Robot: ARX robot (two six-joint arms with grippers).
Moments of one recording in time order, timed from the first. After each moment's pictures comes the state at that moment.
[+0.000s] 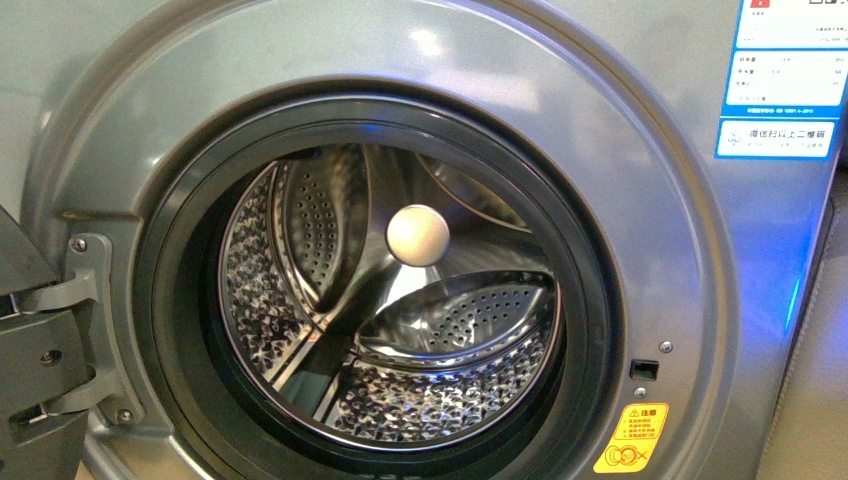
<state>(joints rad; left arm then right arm) 0.00 0.00 0.01 0.00 0.00 0.00 -1.01 2.91 1.13 0.59 -0.32 -0.57</state>
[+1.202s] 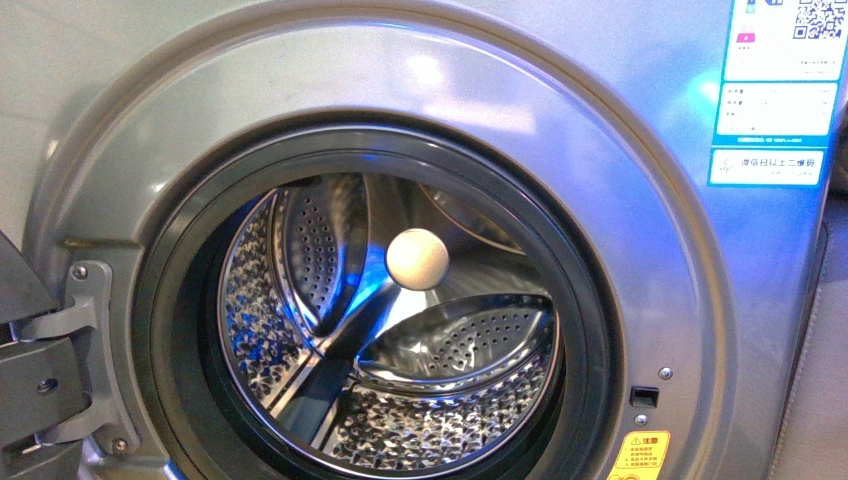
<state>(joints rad) 0.00 0.00 0.01 0.00 0.00 0.00 -1.00 1.32 0.97 0.46 -0.94 -0.02</state>
